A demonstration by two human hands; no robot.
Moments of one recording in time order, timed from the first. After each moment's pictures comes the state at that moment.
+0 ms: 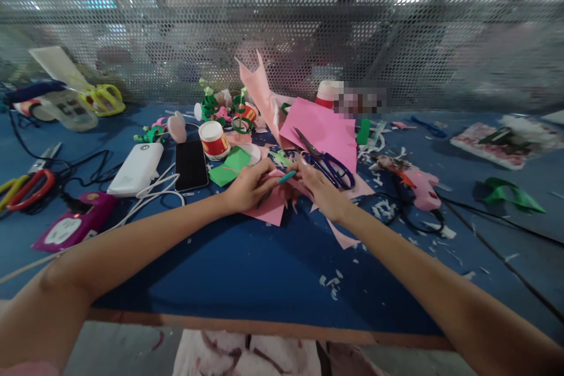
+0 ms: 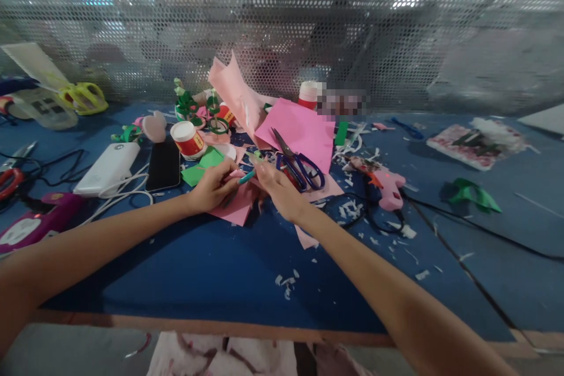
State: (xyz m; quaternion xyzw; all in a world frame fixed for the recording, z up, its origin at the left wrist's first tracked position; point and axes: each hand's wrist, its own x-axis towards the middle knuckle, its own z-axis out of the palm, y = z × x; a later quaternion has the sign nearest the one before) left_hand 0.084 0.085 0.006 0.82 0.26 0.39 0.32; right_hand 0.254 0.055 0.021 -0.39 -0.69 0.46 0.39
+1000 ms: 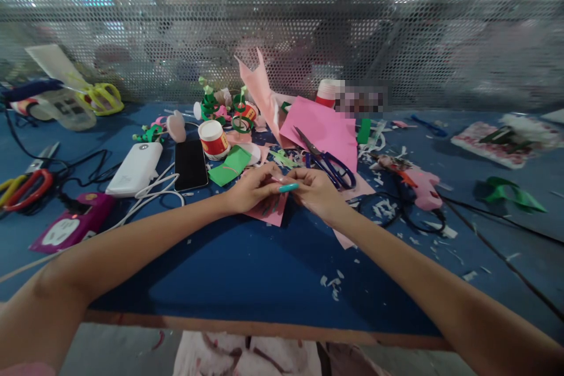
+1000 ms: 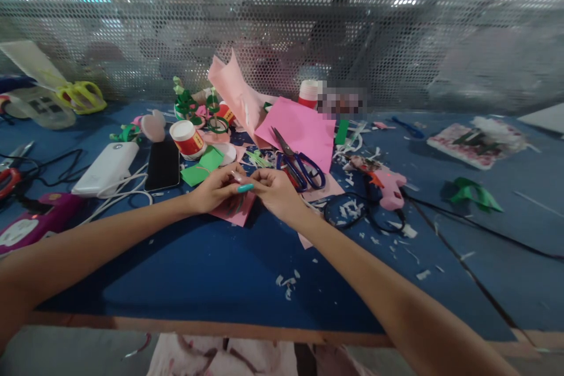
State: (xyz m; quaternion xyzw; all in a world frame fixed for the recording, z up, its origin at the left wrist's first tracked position) left_hand 0.089 0.083 0.003 0.71 0.16 0.32 0.61; right_hand 0.236 0.052 0.020 -0.45 -0.54 0.55 0.45
